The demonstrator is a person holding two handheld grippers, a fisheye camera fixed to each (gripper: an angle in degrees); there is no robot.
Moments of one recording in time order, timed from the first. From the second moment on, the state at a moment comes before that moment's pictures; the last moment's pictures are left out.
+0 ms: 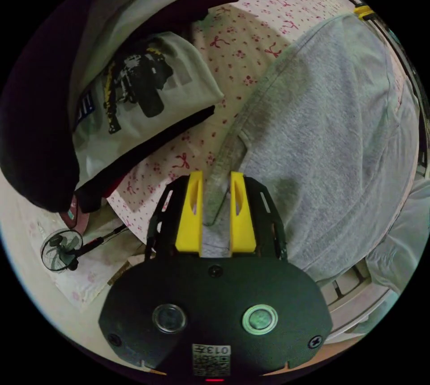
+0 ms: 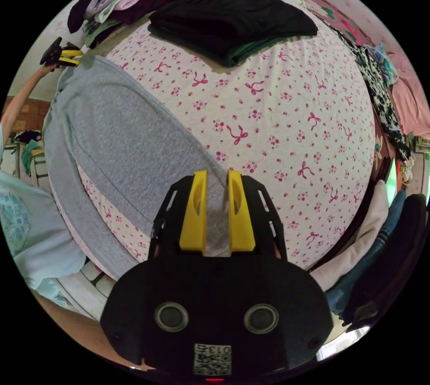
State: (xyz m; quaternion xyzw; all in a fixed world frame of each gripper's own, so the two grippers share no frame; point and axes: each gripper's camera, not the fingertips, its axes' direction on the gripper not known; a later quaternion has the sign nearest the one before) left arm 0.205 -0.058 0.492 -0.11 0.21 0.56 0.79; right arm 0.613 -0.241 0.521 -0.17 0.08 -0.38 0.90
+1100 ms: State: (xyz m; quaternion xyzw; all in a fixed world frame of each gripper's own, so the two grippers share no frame) left arm -0.026 0.301 0.358 -0.03 0.22 0.40 0.89; right arm 0.613 0.229 0.464 -0.02 0.24 -0.23 0.94
